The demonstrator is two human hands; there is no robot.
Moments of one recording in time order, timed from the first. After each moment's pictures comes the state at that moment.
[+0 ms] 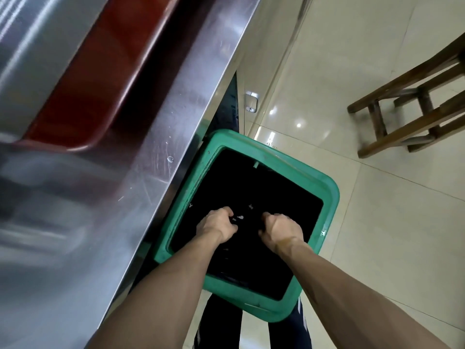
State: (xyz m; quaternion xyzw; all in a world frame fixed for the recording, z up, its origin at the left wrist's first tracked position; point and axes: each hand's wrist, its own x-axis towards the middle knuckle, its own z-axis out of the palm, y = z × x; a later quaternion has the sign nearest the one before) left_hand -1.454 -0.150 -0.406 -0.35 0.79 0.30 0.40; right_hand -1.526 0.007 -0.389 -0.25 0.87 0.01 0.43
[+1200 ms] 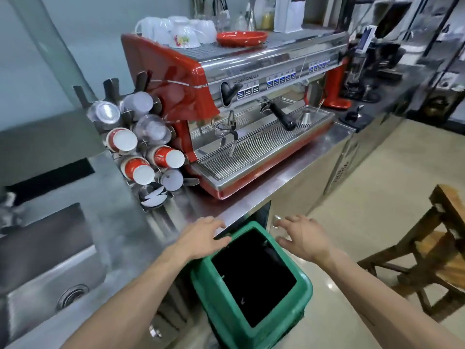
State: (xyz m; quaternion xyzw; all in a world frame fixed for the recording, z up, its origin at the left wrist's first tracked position) left_hand -1.323 -0.114 -0.032 -0.33 0.93 0.16 0.06; right_hand -1.552 0.064 -0.019 -0.58 0.81 0.02 0.07
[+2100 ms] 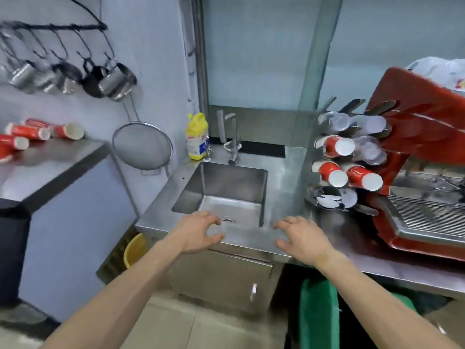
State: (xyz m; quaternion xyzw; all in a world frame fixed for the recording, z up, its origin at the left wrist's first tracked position) left_hand -0.950 0.027 0.027 -0.69 0.71 0.12 -0.04; right_hand -1.238 -0.036 0.035 -0.88 0.47 0.01 0.02
